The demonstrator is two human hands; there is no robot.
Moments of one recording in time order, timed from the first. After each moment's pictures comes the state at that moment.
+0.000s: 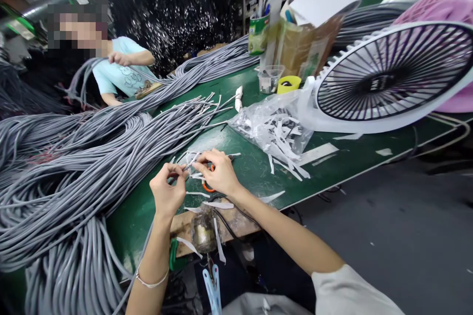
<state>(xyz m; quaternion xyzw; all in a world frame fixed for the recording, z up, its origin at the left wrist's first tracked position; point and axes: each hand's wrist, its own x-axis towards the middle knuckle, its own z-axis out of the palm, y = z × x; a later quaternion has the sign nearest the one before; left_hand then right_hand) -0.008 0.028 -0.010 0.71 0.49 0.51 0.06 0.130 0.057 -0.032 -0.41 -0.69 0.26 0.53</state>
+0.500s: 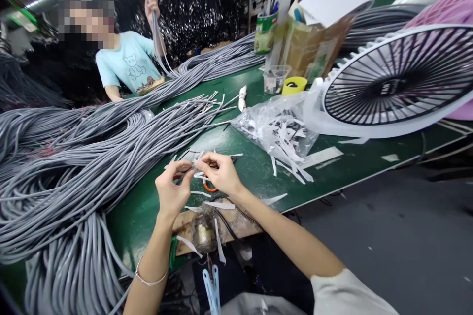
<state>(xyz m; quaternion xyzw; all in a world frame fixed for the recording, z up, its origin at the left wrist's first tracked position) -0.005 0.027 -0.011 0.72 0.48 0.49 0.07 0.127 0.052 -0.023 -0.34 -0.58 0.48 0.56</state>
